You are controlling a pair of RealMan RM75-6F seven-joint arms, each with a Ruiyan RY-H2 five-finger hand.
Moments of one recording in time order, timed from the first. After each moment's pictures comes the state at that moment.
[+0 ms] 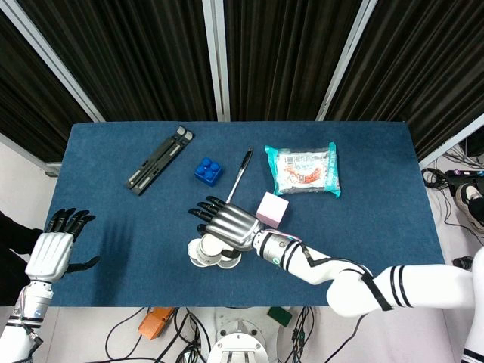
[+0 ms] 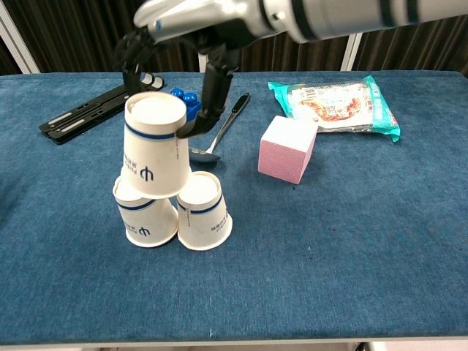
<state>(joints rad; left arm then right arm) -0.17 -1.19 0.02 -1.61 1.46 1.40 0.06 1.26 -1.26 0.23 -1.93 -0.85 0.64 -0.49</state>
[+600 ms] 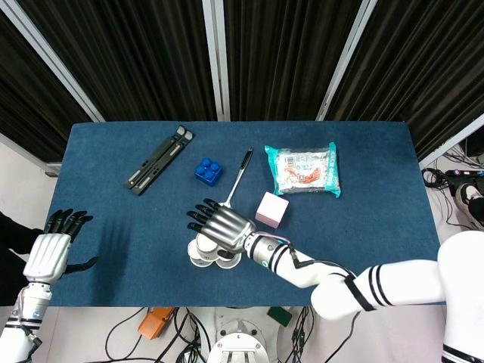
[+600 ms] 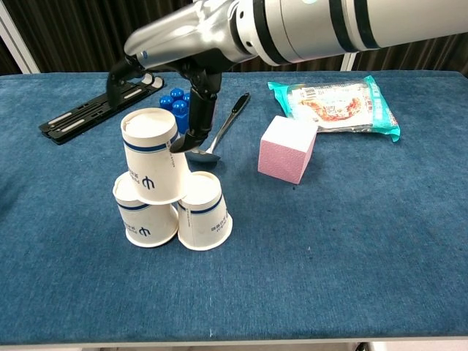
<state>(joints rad) -0.16 -1.20 0.01 -1.61 1.47 1.41 0.05 1.37 -1.31 0.15 -1.94 -0.72 0.73 -0.55</state>
